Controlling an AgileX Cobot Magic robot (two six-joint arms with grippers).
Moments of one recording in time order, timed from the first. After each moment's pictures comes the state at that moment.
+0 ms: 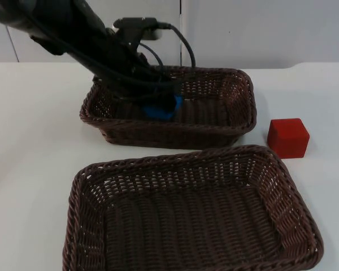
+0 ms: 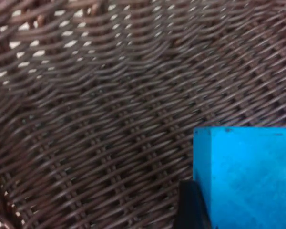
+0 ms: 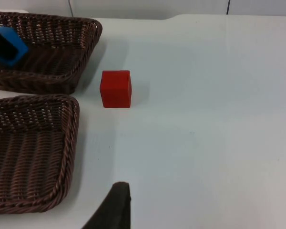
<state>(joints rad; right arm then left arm) 0.12 0.00 -0.52 0.01 1.08 0.00 -0.33 2.27 -1.54 -0.76 0.44 0.75</state>
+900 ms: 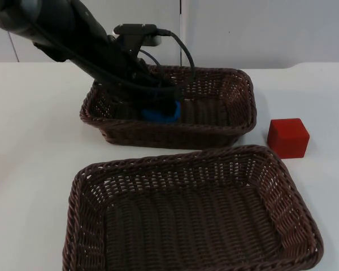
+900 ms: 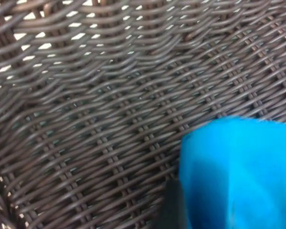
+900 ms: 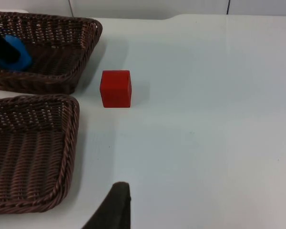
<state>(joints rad) 0.12 0.00 -0.52 0.01 1.08 0.00 -0.33 2.29 -1.54 -0.76 0.42 0.75</state>
